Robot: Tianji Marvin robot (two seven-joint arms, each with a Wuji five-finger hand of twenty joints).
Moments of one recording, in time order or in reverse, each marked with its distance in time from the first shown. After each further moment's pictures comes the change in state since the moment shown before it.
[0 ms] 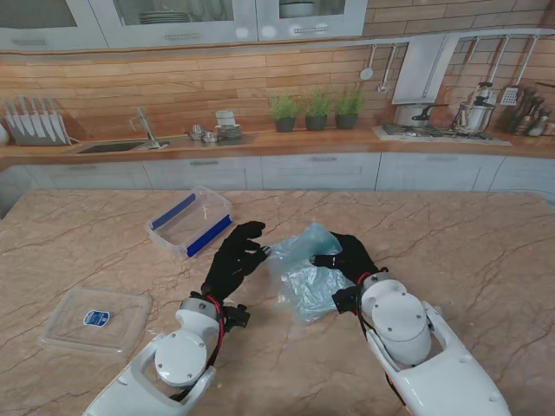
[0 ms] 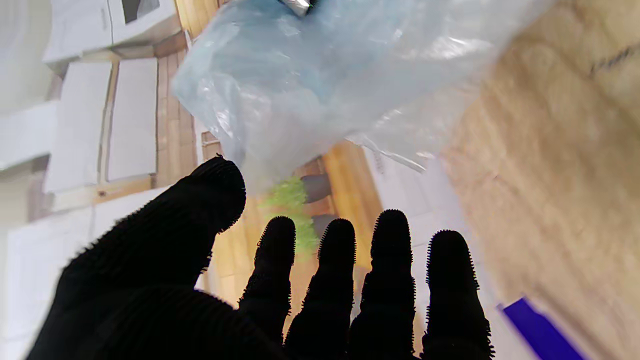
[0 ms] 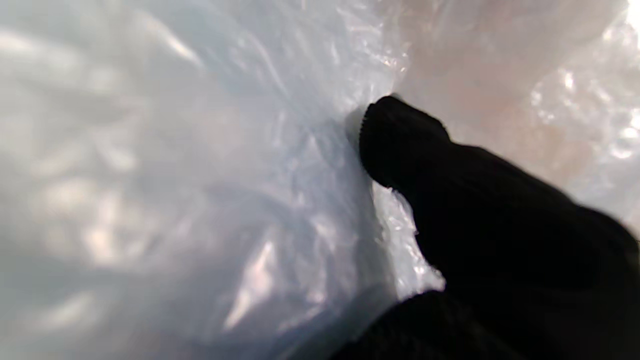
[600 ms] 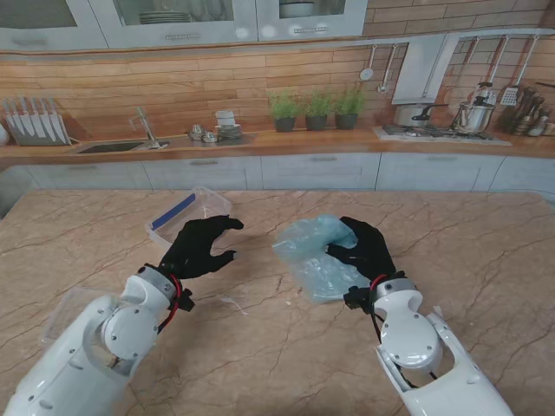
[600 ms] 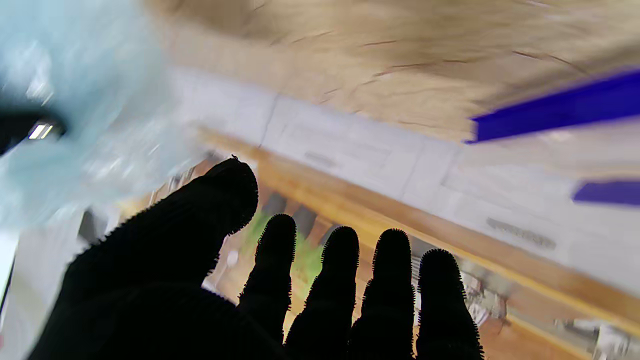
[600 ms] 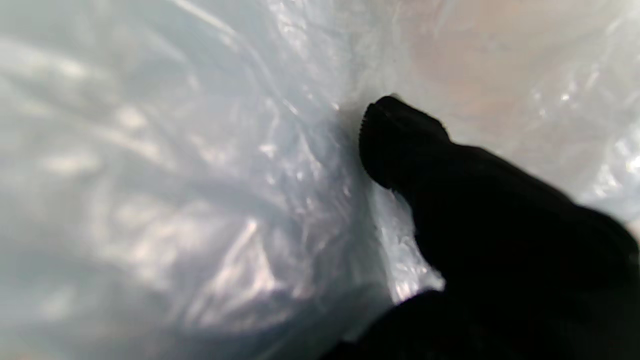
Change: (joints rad) left arm -0.024 0.142 -0.206 -0.088 0.668 0.031 -0.309; right arm -0.090 0.005 0.056 -0.065 -0.214 -0.249 -0.133; left_hand 0.039 -0.011 0.063 0.000 0.049 0.000 -0.090 -0.026 -0.011 0.024 -0.113 -0.086 -0.066 -0.006 -0.198 -0.158 -0.043 -0.102 -0.238 -0.216; right_hand 0.000 0.001 0.000 0.000 -0.007 -0.017 -0.002 0.009 0.011 -0.026 -0.051 0.001 -0.055 0.029 -0.053 0.012 -0.036 0.025 -0.043 -0.012
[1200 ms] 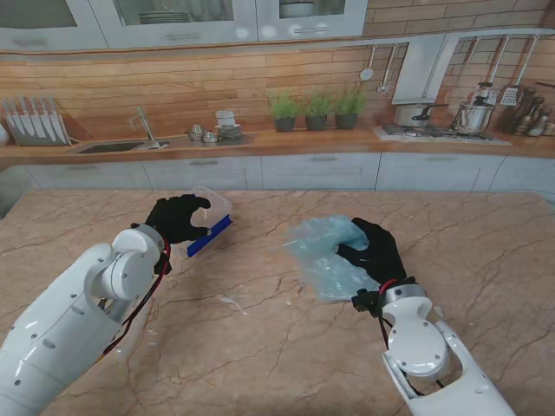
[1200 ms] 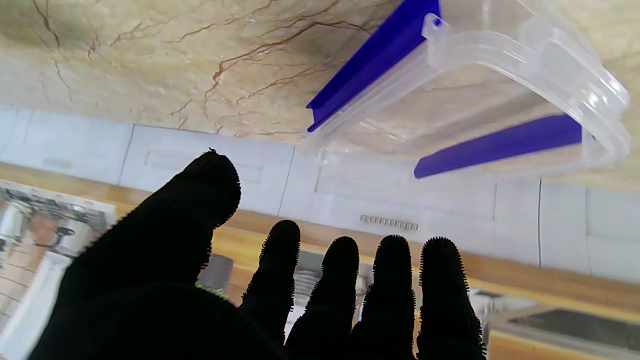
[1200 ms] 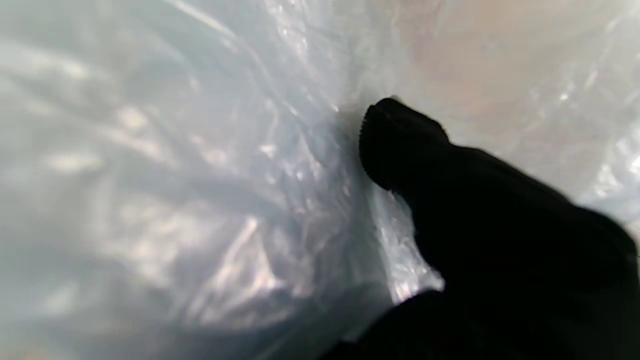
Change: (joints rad) left arm -0.277 0.078 0.138 0.136 0.025 0.347 -0.181; right arm -0.045 0.000 0.038 -0.021 0.003 -0.025 -0.033; left_hand -0.016 0.010 -0.130 0.000 -0.002 0.036 -0.088 -0.037 -0.062 0.002 -0.039 -0.022 -0.049 0.000 0.011 -0.015 0.039 0.025 0.103 0.094; right_hand 0.000 0.013 -0.002 -0.001 -0.002 0.000 -0.003 0.009 0.000 0.000 0.000 0.012 0.000 0.000 0.001 0.007 -0.010 0.000 -0.013 0.000
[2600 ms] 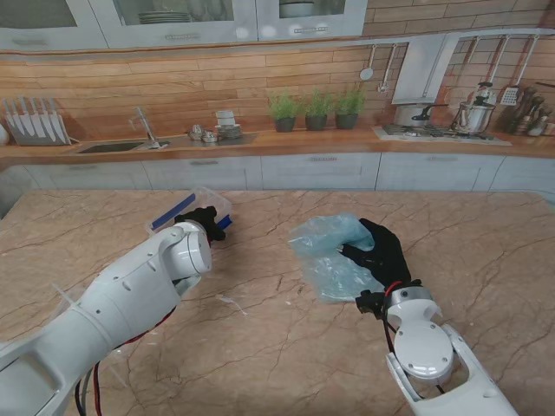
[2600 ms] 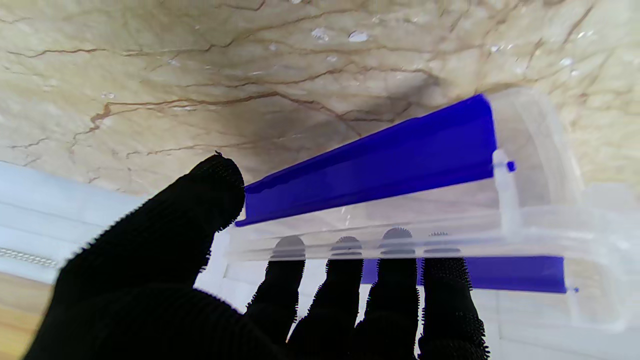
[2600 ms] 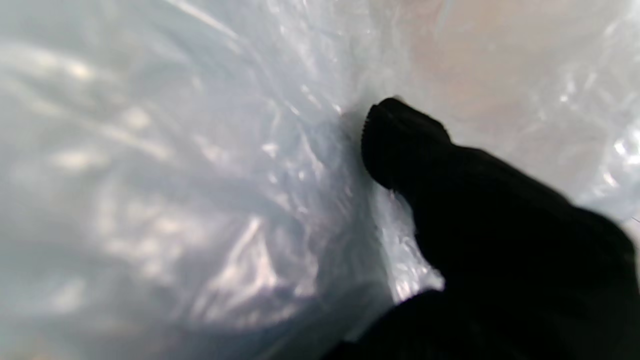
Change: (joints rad) left arm -0.368 -0.184 0.440 0.494 -0.322 0.406 0.142; right arm -0.024 -0.001 0.022 -0.020 0.070 0.000 0.008; left_hand -0.017 -0.009 0.068 0.000 -0.112 0.065 -0.002 -0.047 -0.033 0.038 0.068 0.013 0.011 0.041 0.092 0.014 -0.012 0.024 0.124 0.000; right_hand 0.000 0.011 -0.022 0.000 -0.009 0.000 -0.010 0.012 0.000 0.000 0.002 0.003 0.000 0.000 0.010 0.010 0.000 0.000 -0.009 0.021
